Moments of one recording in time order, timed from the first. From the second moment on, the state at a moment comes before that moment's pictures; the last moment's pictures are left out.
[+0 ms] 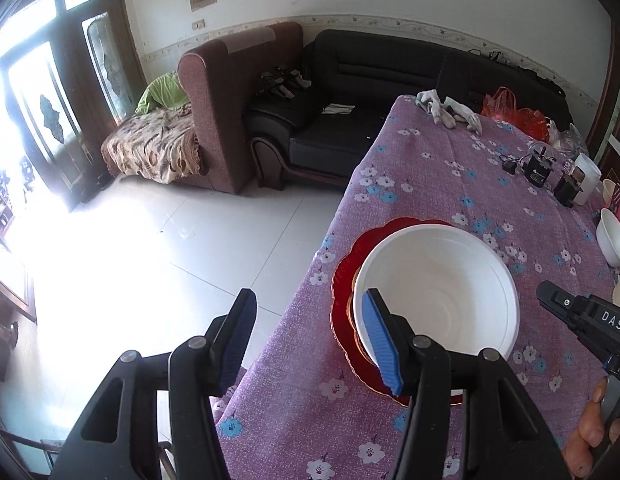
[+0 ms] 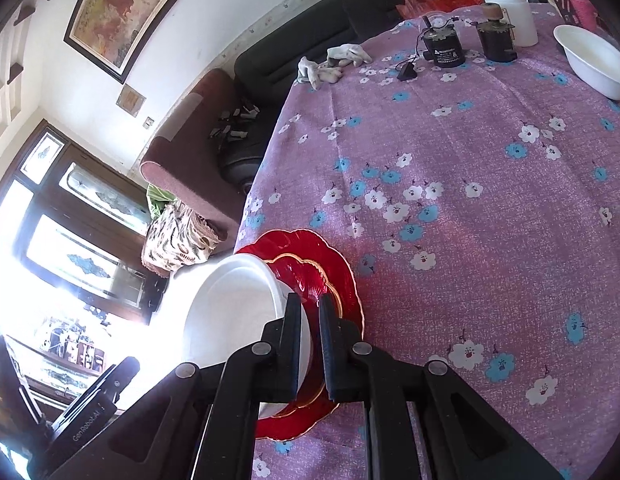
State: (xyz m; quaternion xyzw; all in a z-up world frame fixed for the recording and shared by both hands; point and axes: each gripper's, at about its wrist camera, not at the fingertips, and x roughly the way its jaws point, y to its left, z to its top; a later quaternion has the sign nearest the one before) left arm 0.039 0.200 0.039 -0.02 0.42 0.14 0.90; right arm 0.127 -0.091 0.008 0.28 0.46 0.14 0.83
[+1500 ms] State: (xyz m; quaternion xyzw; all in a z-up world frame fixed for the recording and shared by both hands) left arm 0.044 -0.069 0.039 0.05 0.37 -0.01 0.93; right arm 0.034 -0.378 0.022 0.35 0.37 0.00 0.86
